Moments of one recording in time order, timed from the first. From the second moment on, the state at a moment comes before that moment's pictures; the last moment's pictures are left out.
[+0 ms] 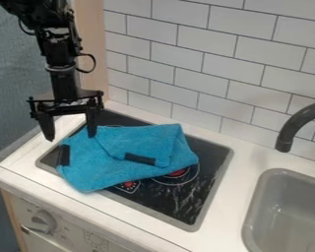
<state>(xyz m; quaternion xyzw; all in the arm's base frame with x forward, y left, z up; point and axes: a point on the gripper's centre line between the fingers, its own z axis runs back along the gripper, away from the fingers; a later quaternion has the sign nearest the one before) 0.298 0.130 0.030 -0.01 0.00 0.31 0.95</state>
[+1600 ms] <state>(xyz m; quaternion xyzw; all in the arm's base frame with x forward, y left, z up) 0.328 0.046 0.024 0.04 0.00 -0.31 0.95</state>
